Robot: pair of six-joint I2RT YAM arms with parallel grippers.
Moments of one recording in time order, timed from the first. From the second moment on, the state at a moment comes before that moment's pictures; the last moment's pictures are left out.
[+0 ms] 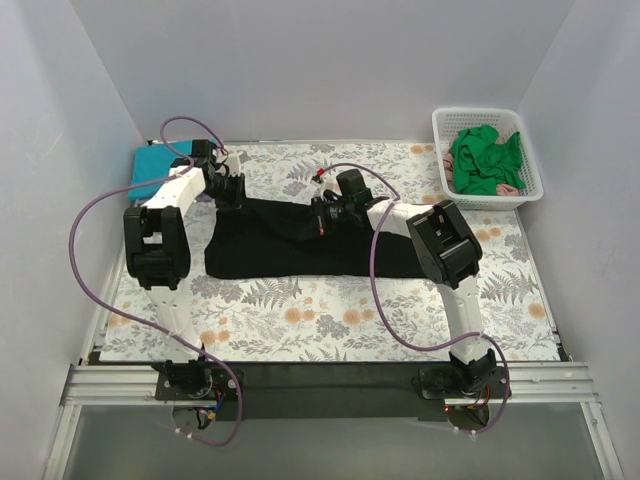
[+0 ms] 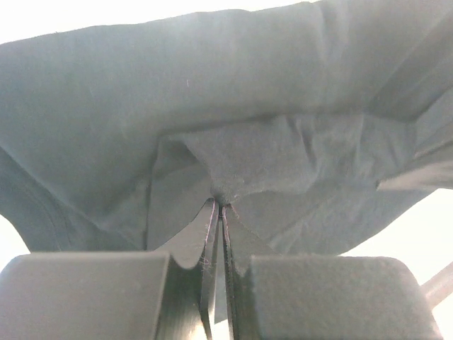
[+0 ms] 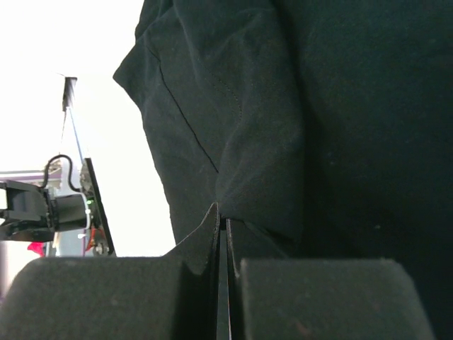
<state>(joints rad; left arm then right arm) -0.03 2.05 1.63 -0.75 0.51 0.10 0.58 2.20 1.46 0.07 -0.82 0.48</state>
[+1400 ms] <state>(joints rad) -0.02 1.95 1.51 -0.90 0.29 0.12 0.63 2.19 1.36 0.06 -0.93 0.52</state>
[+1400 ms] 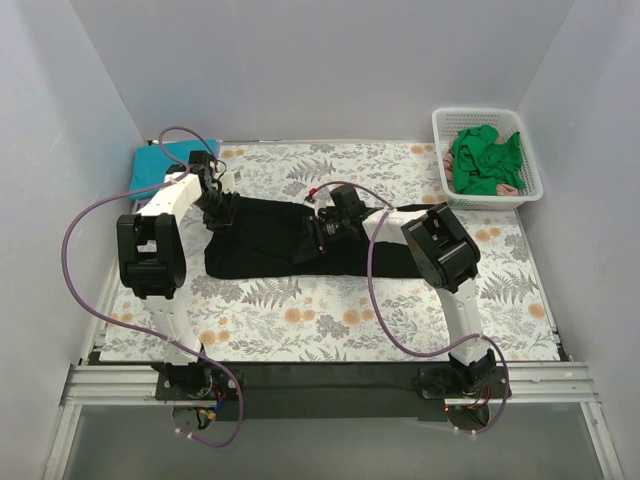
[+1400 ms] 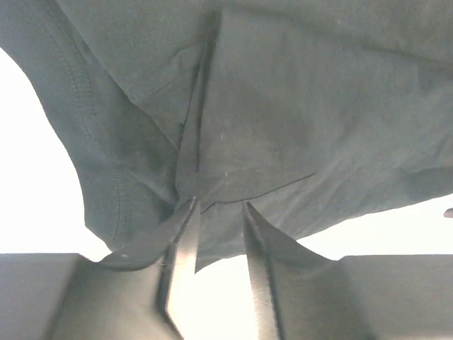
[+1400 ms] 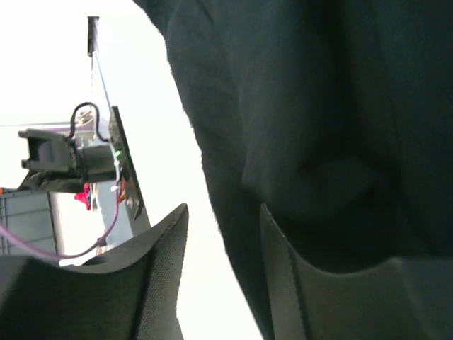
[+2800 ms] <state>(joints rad) -0.21 2.04 1.61 -0.78 0.43 0.00 0.20 1.97 1.38 -0.77 -0.23 -0.42</state>
